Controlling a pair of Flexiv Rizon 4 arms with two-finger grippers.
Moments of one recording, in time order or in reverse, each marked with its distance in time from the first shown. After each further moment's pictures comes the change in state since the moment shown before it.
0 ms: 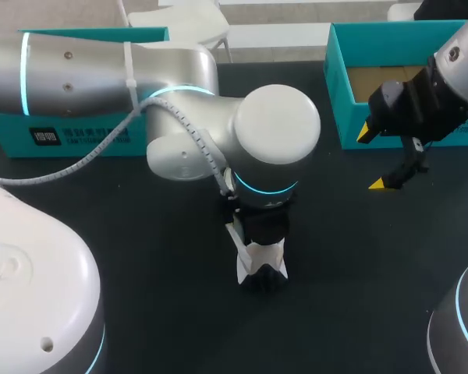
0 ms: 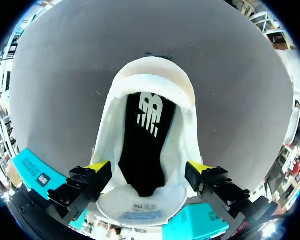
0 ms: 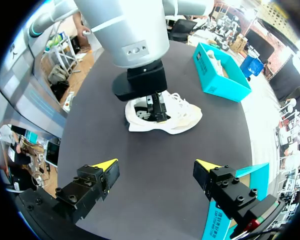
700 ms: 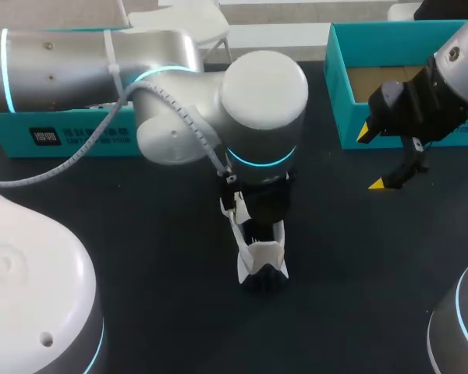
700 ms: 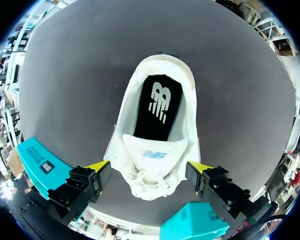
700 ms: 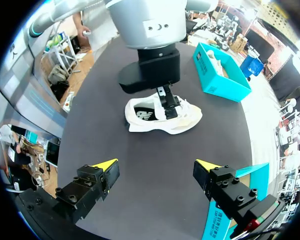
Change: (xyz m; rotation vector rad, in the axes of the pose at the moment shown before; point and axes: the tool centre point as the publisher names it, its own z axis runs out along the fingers) left arm -0.008 0.027 -0.021 0.039 -0.052 -0.075; right arm 0.000 0.000 0.000 0.000 0.000 0.000
